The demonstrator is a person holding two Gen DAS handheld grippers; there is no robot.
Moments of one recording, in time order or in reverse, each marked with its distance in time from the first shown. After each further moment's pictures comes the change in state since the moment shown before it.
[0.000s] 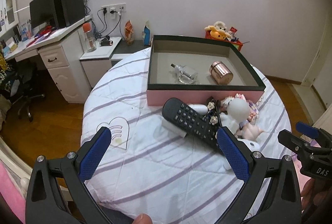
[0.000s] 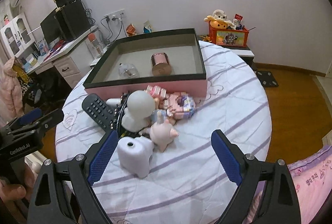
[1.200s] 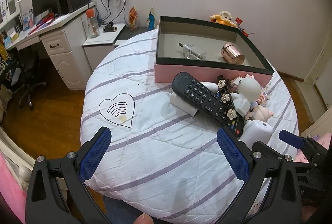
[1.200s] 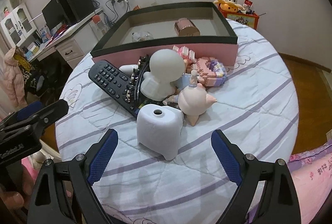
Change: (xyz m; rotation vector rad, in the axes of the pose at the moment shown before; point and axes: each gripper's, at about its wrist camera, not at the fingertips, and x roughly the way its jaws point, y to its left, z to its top) left arm 0.015 0.014 -0.028 -0.027 0.081 0.014; right arm 0.043 0.033 -0.035 0.003 0.112 0.027
